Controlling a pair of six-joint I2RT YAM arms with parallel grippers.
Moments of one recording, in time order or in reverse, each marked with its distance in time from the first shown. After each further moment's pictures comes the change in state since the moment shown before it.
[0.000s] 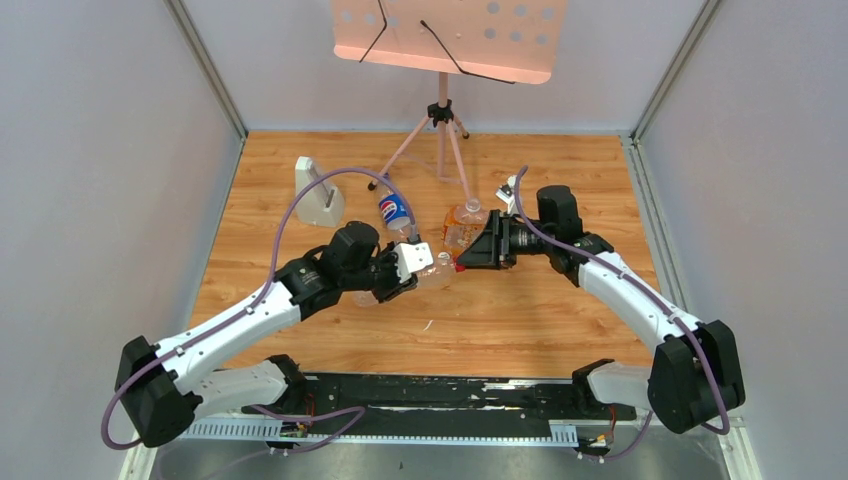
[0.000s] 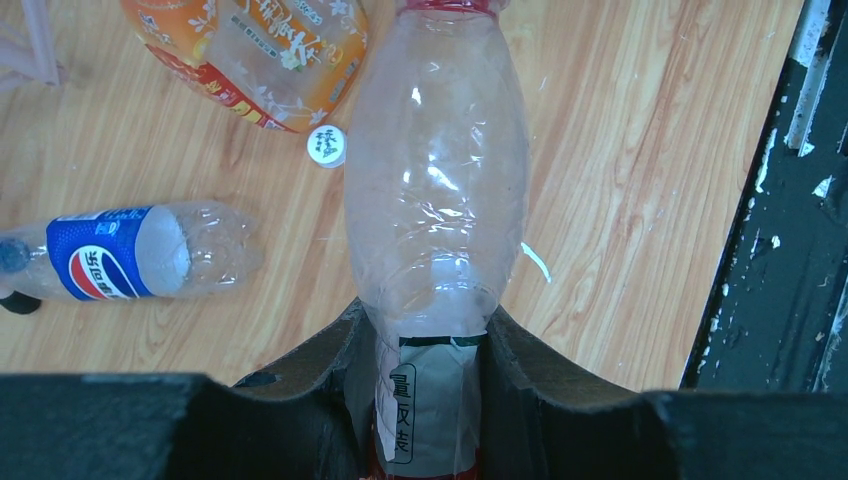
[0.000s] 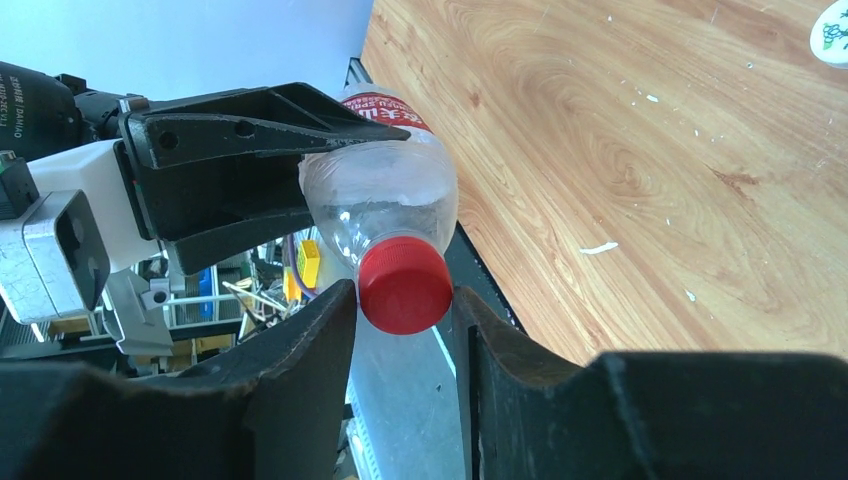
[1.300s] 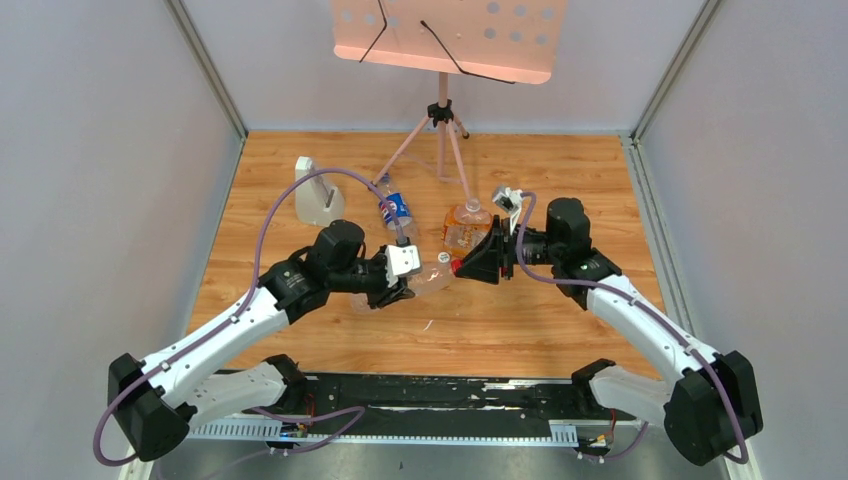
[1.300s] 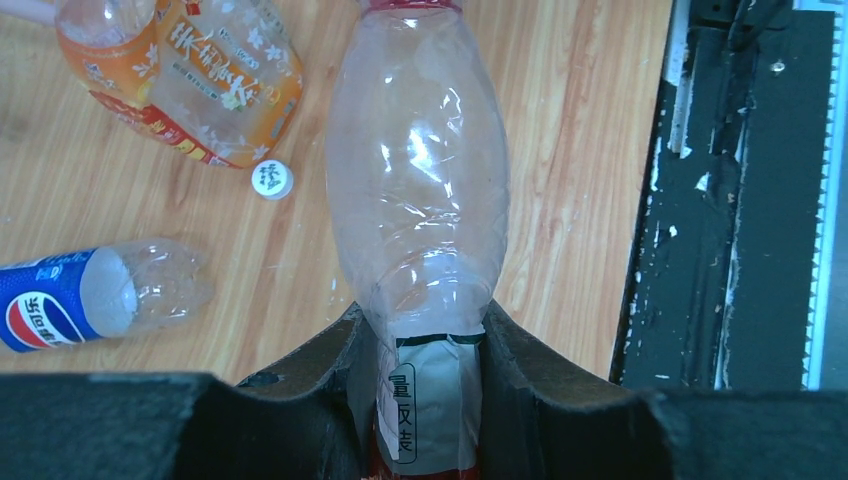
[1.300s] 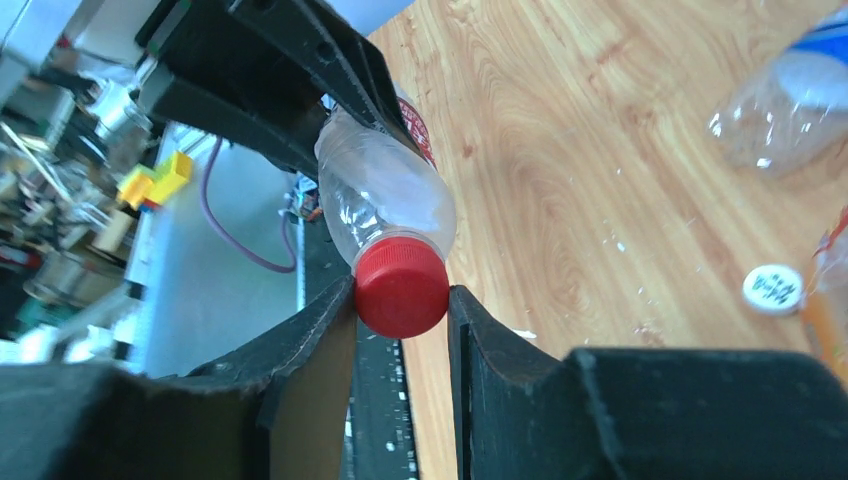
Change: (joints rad) left arm 0.039 -0.068 0.000 -0.044 0.180 -0.006; right arm 0.056 -0.129 -0.097 0.237 -0.077 -0.356
